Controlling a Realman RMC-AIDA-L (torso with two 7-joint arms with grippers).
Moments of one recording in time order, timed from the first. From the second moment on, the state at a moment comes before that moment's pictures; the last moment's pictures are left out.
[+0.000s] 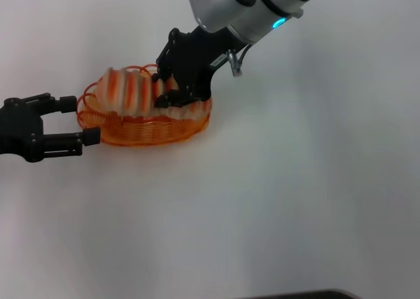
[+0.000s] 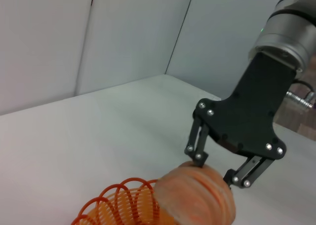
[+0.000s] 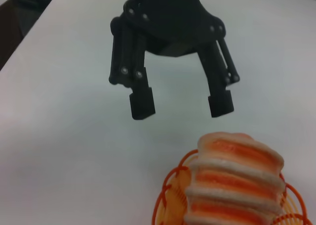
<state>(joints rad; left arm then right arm) -0.45 -2.12 0.45 0.93 2.24 1.80 -1.50 1.10 2.10 -1.24 -0.60 -2.23 -1.32 1.47</state>
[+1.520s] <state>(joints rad) -0.46 -2.12 0.46 0.92 2.24 1.76 -1.49 0.70 2.08 -1.14 -0.82 -1.91 -1.39 1.48</state>
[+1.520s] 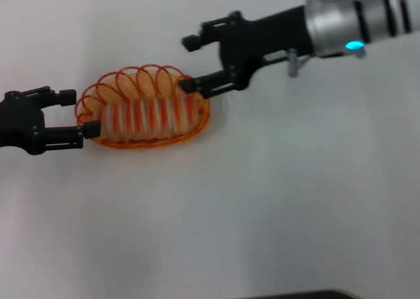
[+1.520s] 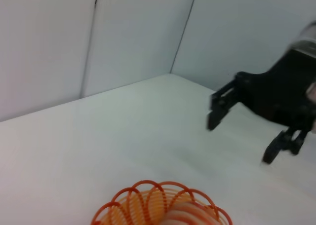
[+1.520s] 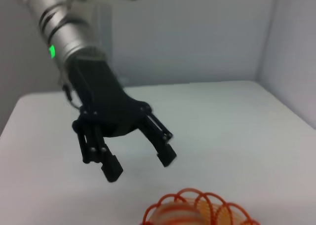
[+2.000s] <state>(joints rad) -0.48 -2.12 0.47 0.88 2.25 1.69 -1.48 0.46 2.06 -0.96 -0.82 -1.93 -1.56 1.49</state>
